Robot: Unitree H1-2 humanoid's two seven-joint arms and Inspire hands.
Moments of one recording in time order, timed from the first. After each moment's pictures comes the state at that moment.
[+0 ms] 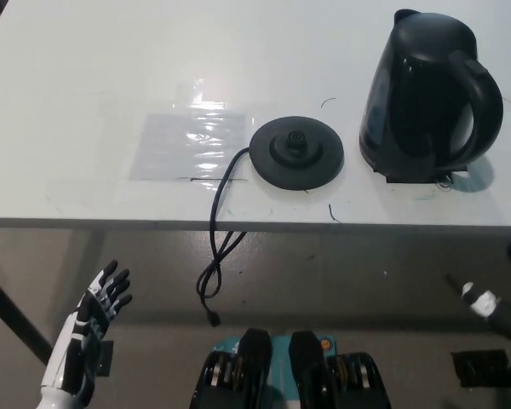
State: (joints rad) left_arm 0.09 0.16 0.04 -0.12 -0.12 -0.11 -0.13; right_arm -0.05 -0.11 -0.14 -0.22 0.00 -0.37 0.00
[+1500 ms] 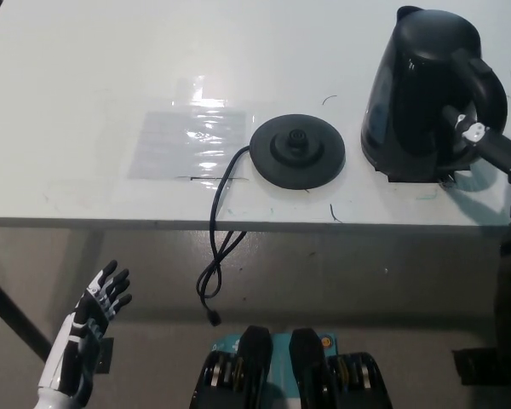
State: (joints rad) left_arm 0.09 0.17 0.05 -0.12 -0.13 -0.12 -0.15; right_arm -0.57 -0.13 -0.22 0.31 0.03 -0.25 -0.08
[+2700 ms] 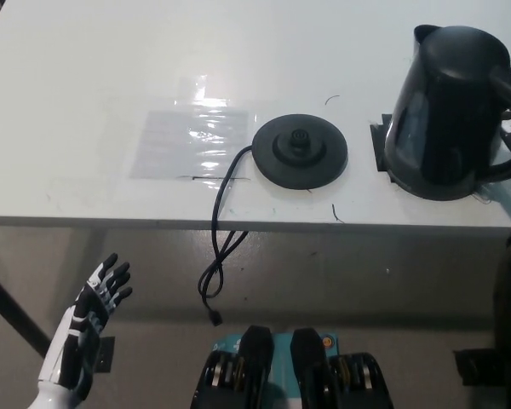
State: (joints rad) left_arm 0.07 0.17 0.05 -0.12 -0.13 -0.13 -0.15; right_arm -0.61 -0.11 -0.30 0.35 -0.05 -0.05 -0.33
